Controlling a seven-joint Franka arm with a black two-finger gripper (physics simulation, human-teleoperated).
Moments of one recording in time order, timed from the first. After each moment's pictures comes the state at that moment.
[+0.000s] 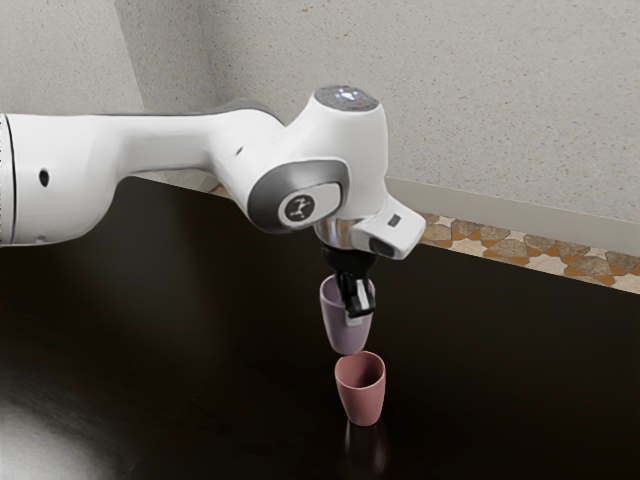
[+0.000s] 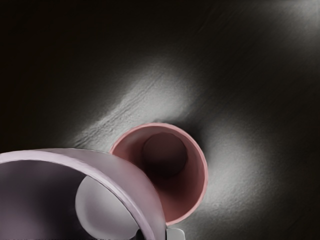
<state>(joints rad) -0.65 0.13 0.11 -1.82 0.08 1.94 0.26</state>
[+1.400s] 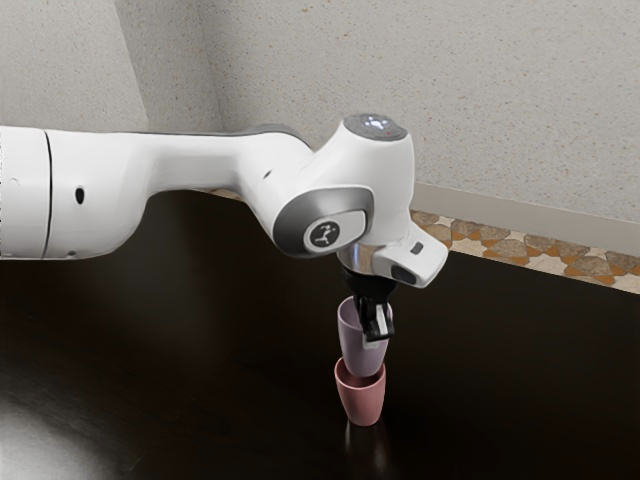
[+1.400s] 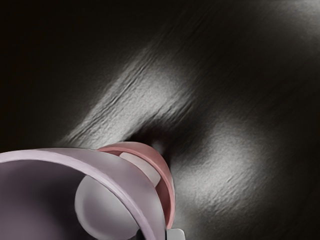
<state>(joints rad) -0.68 0.20 0.11 -1.80 0.07 1.96 0.26</state>
